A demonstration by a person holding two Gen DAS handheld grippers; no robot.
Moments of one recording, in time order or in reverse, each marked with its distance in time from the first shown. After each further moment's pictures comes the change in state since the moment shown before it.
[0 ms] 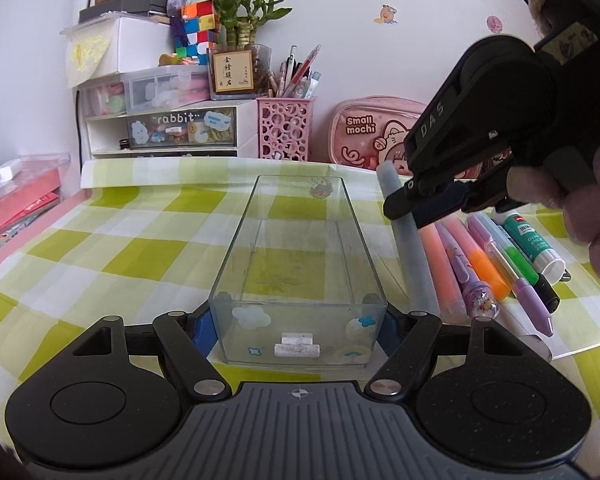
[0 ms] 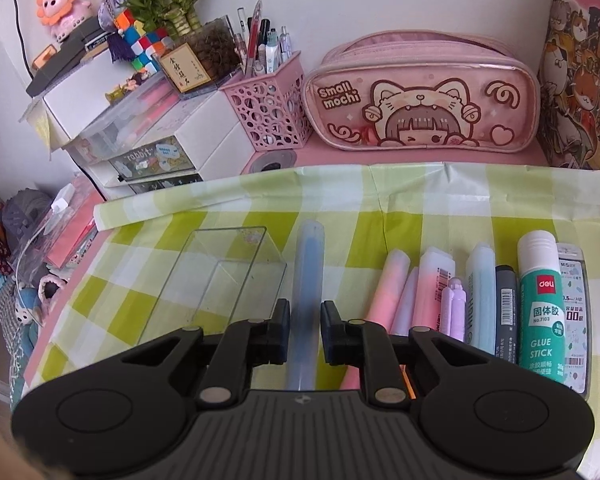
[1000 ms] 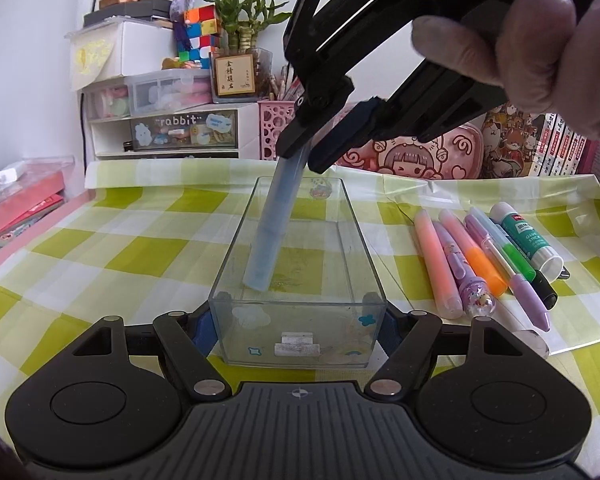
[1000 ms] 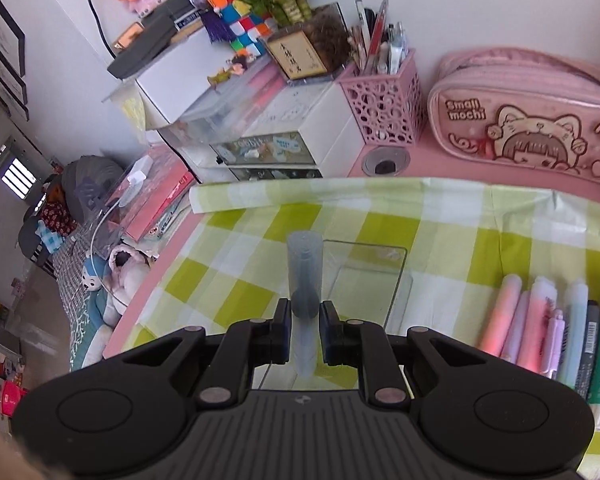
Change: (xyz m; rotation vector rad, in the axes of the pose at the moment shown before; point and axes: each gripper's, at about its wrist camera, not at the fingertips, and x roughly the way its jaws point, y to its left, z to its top) left arm -0.003 -0.002 -0.004 -0.002 -0.018 0.010; right arm 0.008 0.059 0.024 -0.067 0.150 0.186
